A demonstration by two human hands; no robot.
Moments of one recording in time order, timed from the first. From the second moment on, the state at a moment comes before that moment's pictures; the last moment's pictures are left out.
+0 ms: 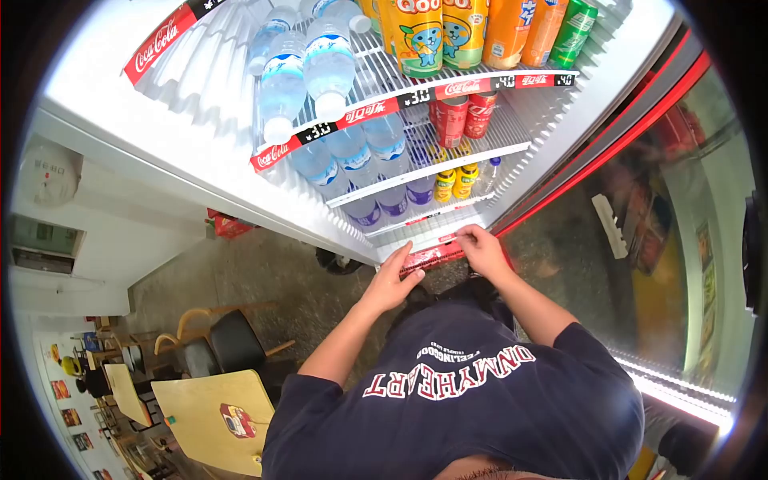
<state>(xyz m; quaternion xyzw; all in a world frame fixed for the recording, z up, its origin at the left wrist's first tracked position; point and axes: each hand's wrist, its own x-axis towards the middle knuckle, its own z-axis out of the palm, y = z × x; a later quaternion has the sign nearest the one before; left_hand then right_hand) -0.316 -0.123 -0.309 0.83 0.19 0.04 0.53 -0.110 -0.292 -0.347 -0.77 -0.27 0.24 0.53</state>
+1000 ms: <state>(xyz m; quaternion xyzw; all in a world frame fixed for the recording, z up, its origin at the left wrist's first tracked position) -0.225 -0.078 -0.044 0.87 -0.03 0.47 0.14 0.021 -0.240 -0.120 -0.60 -0.55 -0.25 0.52</state>
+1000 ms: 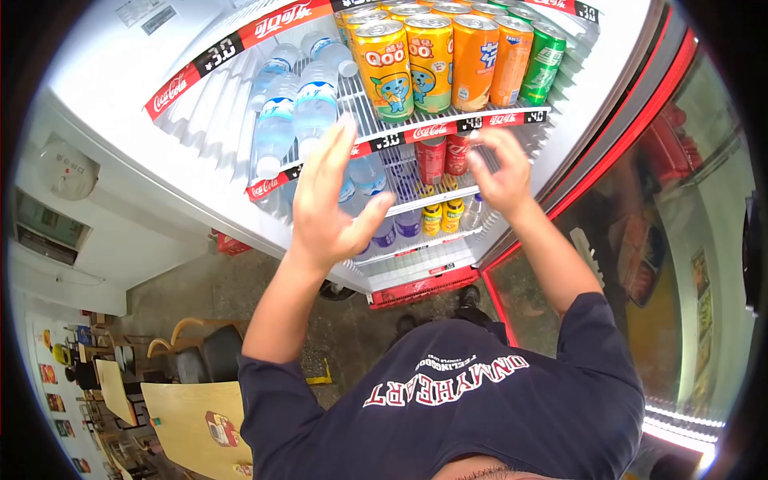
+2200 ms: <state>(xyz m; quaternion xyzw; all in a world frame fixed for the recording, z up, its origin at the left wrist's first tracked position) -0.060 -0.038 -0.008 0.52 0.13 0.44 0.72 0.091 -0.217 -0.049 -0.60 -0.42 -0.55 0.41</state>
